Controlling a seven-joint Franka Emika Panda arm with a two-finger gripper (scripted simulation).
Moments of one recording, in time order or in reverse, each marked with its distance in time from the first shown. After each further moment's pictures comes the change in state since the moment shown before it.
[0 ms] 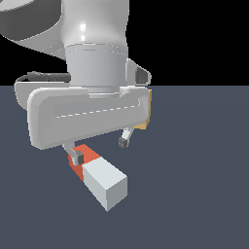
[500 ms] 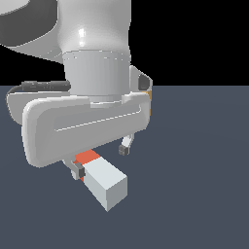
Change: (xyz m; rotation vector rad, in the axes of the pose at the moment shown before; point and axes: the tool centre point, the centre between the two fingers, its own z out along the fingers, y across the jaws) arm -0.015 -0.007 0.010 -0.003 -0.005 -0.081
